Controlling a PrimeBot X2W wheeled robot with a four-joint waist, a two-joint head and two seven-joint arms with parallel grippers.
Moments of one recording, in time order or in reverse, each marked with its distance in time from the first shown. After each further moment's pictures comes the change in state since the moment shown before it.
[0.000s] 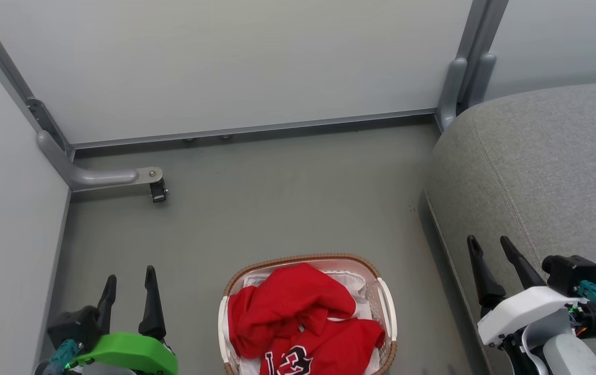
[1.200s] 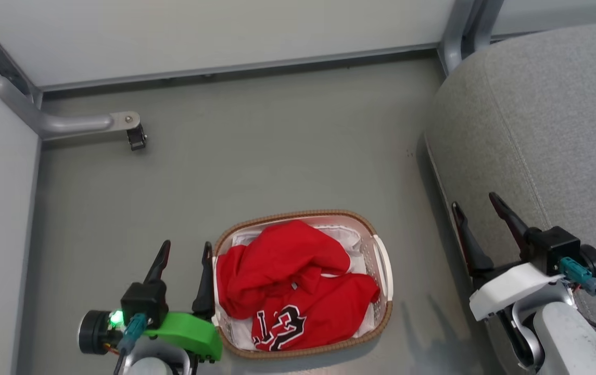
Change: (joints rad) left arm -0.086 -0.027 -0.137 0.055 0.219 0.010 -0.071; right arm -0.071 -0.035 0.053 -0.054 -0.243 0.000 -0.072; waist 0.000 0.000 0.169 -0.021
